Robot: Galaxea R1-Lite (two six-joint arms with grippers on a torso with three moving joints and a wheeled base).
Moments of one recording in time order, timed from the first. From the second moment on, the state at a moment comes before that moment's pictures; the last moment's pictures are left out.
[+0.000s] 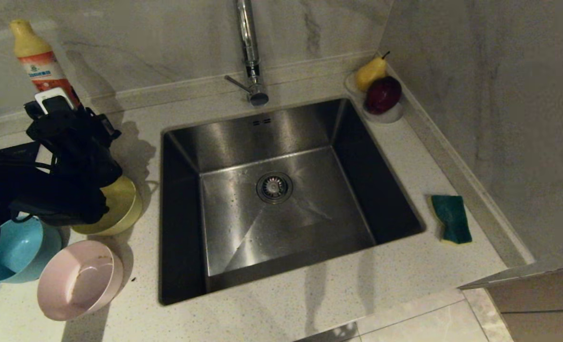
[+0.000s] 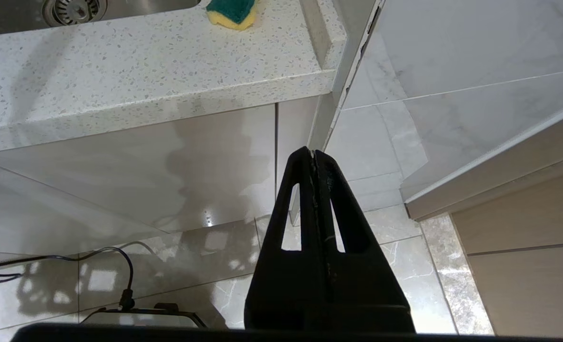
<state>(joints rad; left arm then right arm) 0.10 2.16 -1.29 -1.35 0.62 0.12 0.00 0.00 0.00 0.00 0.00 0.00</state>
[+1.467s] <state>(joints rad) 0.08 2.21 -1.40 -1.42 0.65 0.15 0.00 0.00 0.00 0.00 0.00 0.00</state>
